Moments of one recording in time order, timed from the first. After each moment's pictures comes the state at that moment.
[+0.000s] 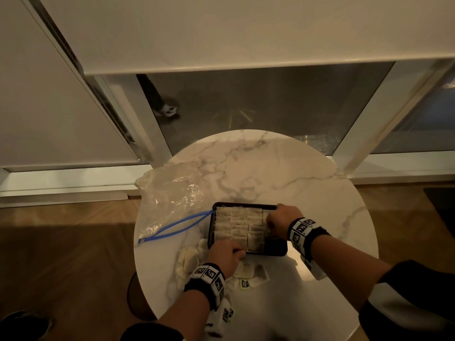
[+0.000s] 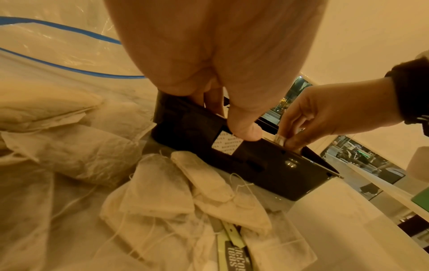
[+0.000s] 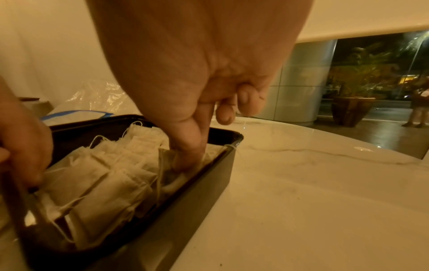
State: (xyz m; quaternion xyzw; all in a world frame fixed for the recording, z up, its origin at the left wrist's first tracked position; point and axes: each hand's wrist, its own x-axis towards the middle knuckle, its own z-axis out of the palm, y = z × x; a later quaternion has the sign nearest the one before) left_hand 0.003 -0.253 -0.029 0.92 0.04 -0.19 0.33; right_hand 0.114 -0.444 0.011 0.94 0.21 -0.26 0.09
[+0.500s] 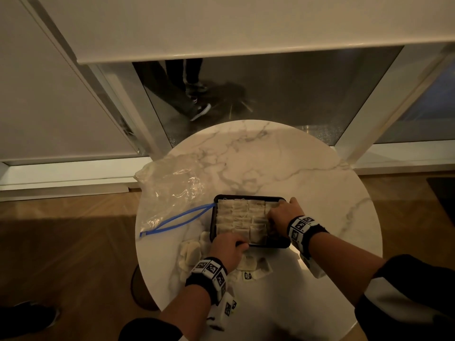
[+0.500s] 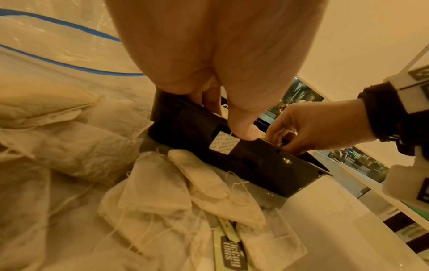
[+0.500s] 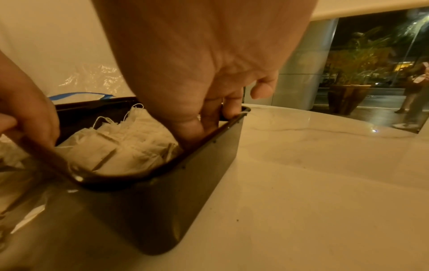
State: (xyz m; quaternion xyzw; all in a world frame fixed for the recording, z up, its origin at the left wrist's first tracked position) left_hand 0.002 -0.253 -0.029 0.92 0.03 -0.19 0.34; right_hand 0.106 -0.441 -0.008 0.93 0.25 -0.23 0.14
